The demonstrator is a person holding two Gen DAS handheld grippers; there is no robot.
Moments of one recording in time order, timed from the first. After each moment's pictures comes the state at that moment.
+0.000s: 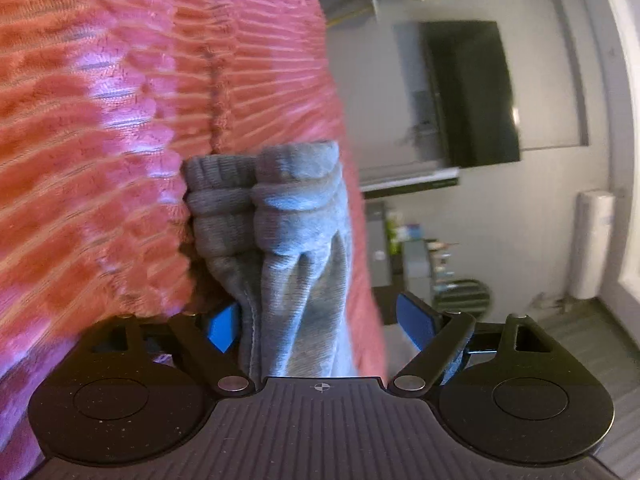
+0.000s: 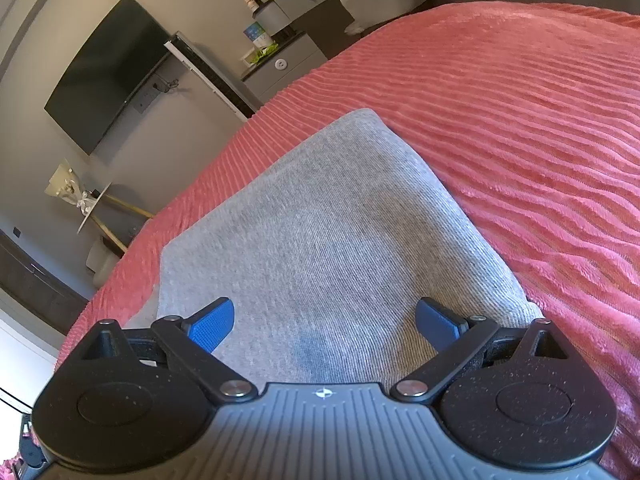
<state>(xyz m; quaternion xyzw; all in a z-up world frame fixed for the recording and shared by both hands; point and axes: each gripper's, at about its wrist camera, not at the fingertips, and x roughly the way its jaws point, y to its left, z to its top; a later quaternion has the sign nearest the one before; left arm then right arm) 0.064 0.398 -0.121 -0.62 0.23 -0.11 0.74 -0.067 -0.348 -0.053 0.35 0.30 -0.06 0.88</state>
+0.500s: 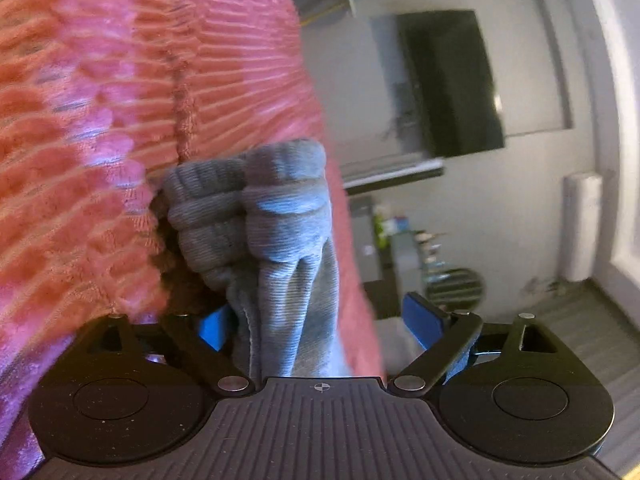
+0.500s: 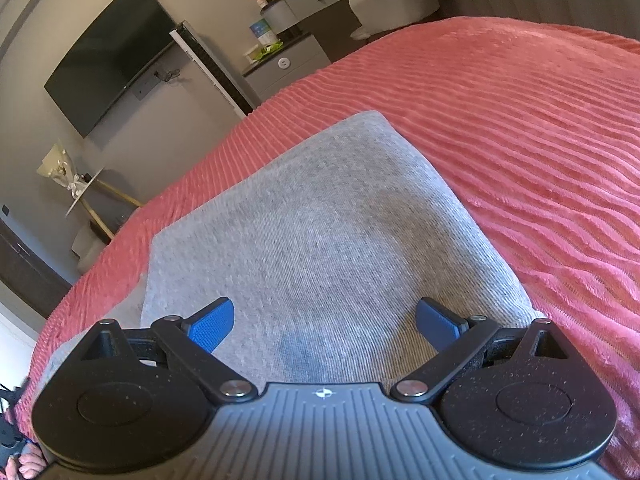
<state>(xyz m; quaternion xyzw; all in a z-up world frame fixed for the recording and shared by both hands) 0.076 0.392 -0.119 -0.61 0.21 -0.13 0.76 -0.062 -0.337 -0.051 0.31 0.31 -0.07 0.90</state>
